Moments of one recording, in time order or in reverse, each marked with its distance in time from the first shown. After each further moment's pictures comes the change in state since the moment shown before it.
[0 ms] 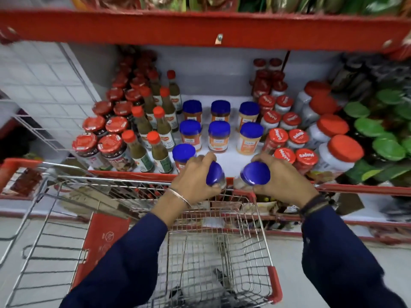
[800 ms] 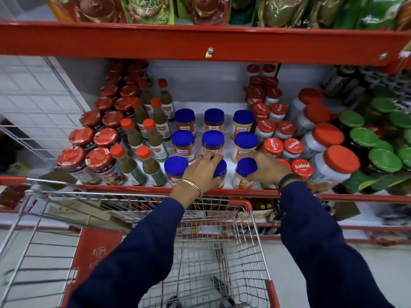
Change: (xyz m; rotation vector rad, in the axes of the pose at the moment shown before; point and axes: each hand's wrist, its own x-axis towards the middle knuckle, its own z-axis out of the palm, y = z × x) left_hand 0.087 -0.026 0.041 0.247 -0.077 0.054; right_hand 0.088 0.026 0.000 -0.048 -0.132 0.098
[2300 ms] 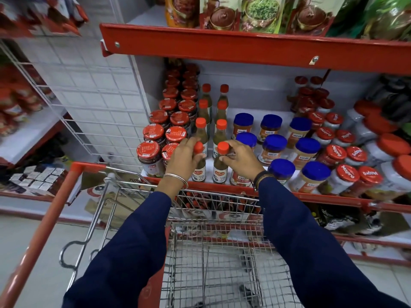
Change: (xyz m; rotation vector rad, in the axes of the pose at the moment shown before) left_hand -0.105 -0.181 -0.082 -0.320 0.417 -0.218; right_hand 0.054 -0.197 0.113 0.237 0.254 -0.305
